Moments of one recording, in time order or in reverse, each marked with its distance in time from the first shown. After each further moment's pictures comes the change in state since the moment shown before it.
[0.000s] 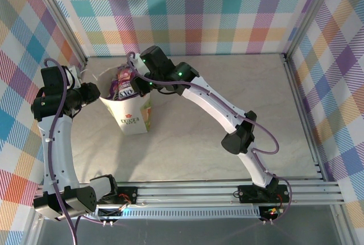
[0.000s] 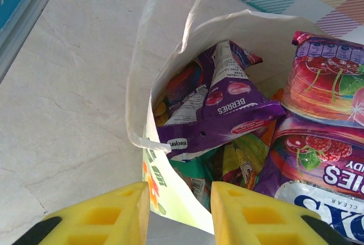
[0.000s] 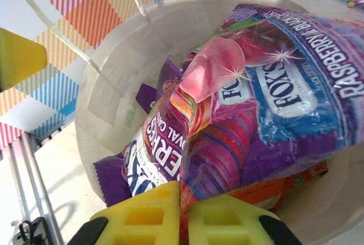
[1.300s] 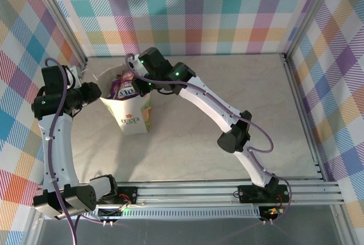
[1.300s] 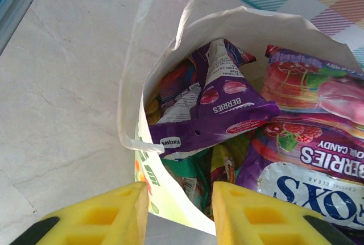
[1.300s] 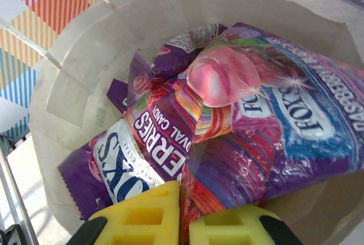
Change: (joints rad) left arm 0.000 0.012 0.000 0.000 0.027 -0.018; right arm 0.000 0.072 0.077 -0.048 0.043 0.002
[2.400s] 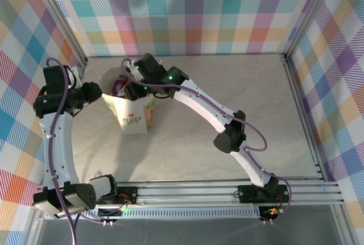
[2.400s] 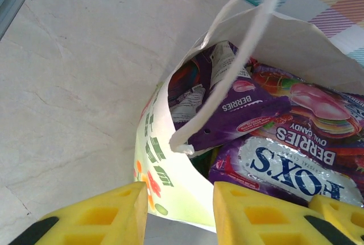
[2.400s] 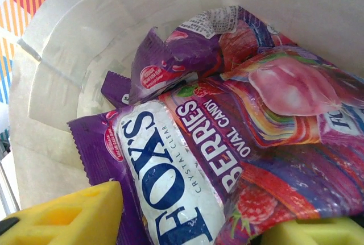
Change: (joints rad) left arm 0.000 0.013 -0.019 0.022 0.008 -0.010; right arm 0.006 0.044 -0.012 0.033 0.014 0.053
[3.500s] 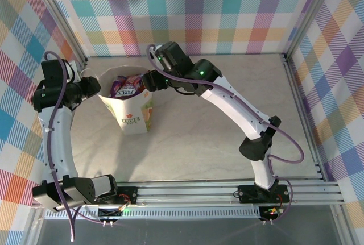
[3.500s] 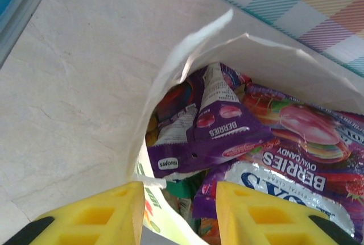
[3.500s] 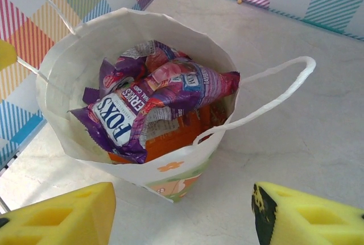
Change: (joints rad) left arm 0.000 0.067 0.090 -0.001 -0.019 0.010; right arm -0.007 -0.356 -0.218 -0.097 0.205 0.082
